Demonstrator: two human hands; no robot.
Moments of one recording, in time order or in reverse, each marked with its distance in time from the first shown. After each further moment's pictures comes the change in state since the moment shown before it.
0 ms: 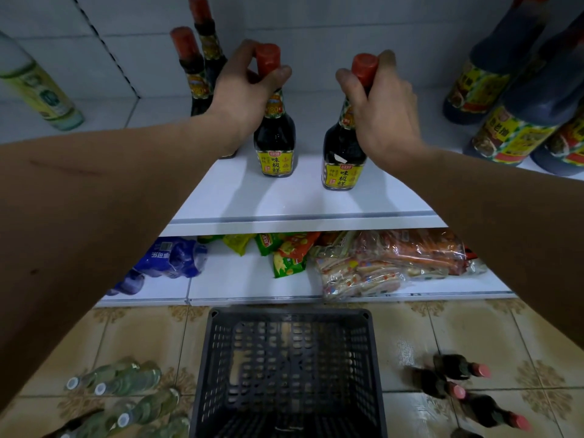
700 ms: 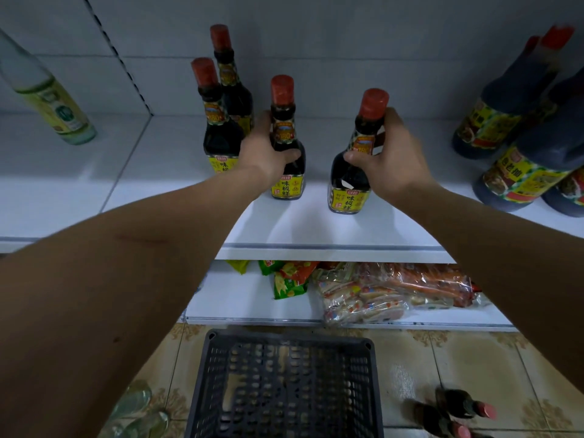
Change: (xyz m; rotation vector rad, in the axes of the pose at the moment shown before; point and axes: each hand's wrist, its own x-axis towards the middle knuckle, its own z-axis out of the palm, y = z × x) left_hand -0.004 -0.030 0.016 0.131 -0.025 -0.162; right_hand 0.005 0.018 0.008 0.040 -0.165 0.017
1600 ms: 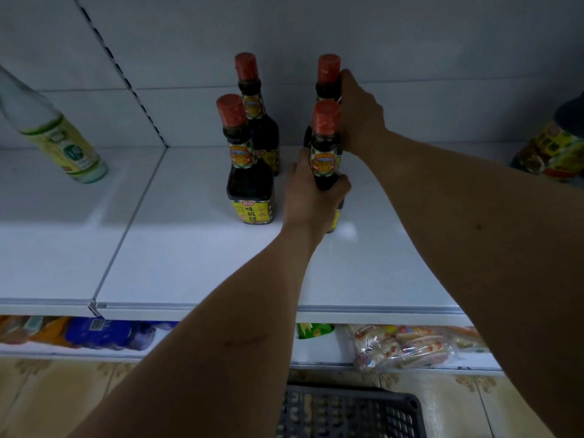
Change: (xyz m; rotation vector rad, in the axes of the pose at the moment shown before) left_hand 0.040 -0.026 0.034 -0.242 0.115 0.060; right_hand 0.156 -0.047 0.106 -0.094 -0.039 -0.149
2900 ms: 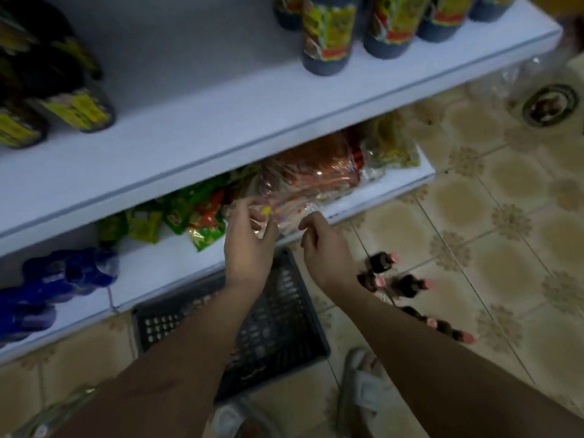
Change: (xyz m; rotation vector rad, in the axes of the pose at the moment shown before) left_hand -0.301 -0.045 0.130 0.211 -0.312 -0.029; right_hand -0.471 0.160 -0.082 0.259 0.044 0.594
